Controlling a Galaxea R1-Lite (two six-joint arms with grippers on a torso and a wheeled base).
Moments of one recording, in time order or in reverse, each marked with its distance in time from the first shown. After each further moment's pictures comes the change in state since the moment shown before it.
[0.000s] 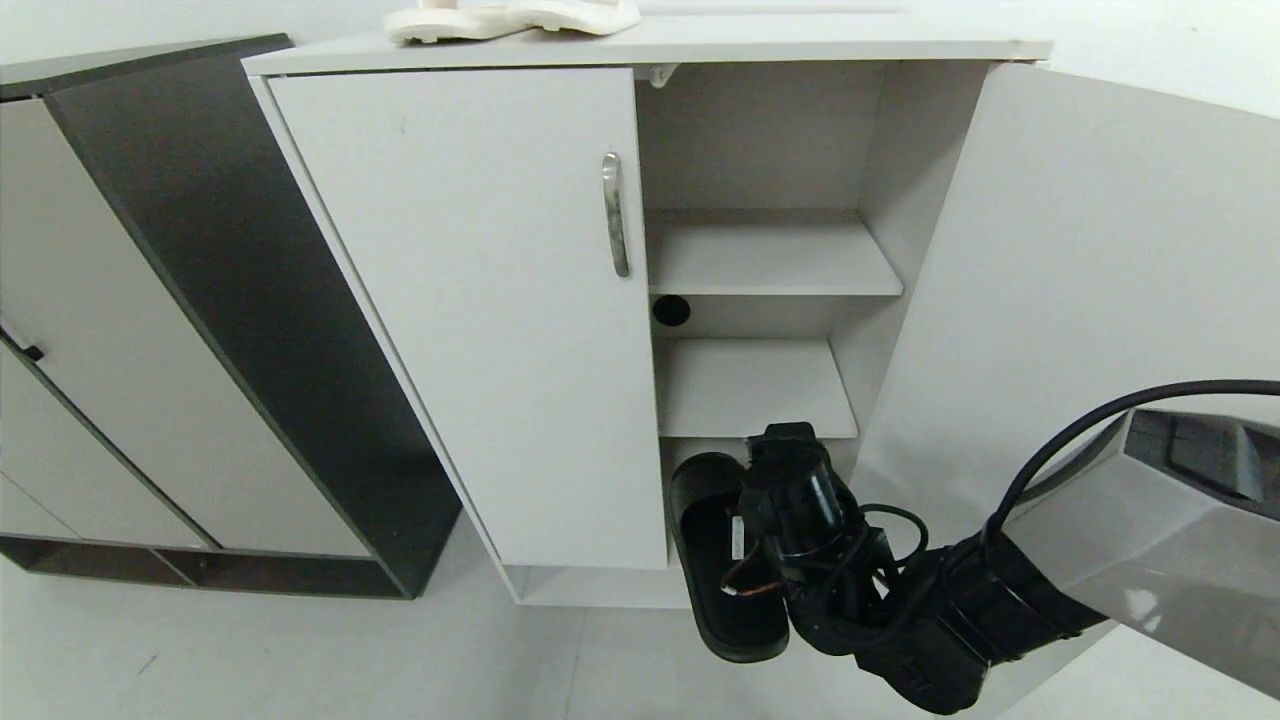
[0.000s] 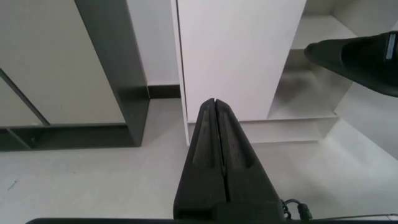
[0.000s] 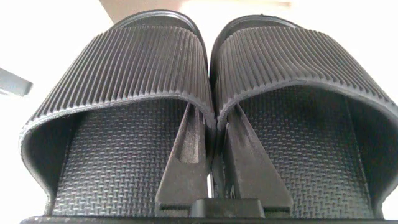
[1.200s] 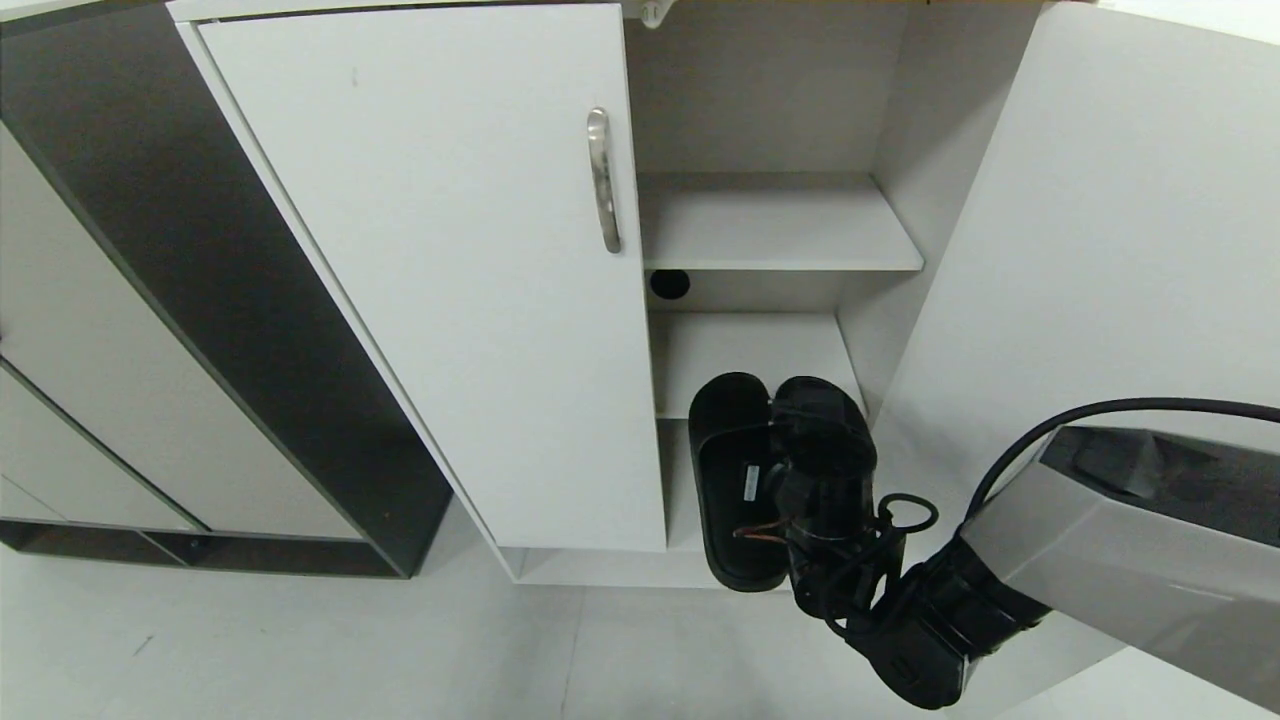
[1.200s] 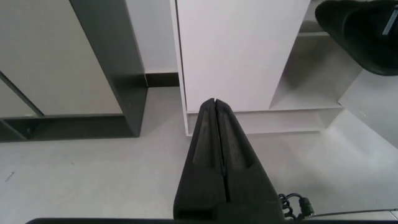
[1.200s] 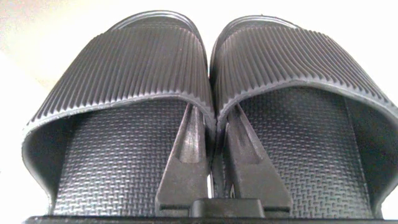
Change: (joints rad) left arm 0.000 0.001 0.000 0.000 0.000 0.002; right arm -0.052 0.086 0.024 -0.512 -0.116 -0.224
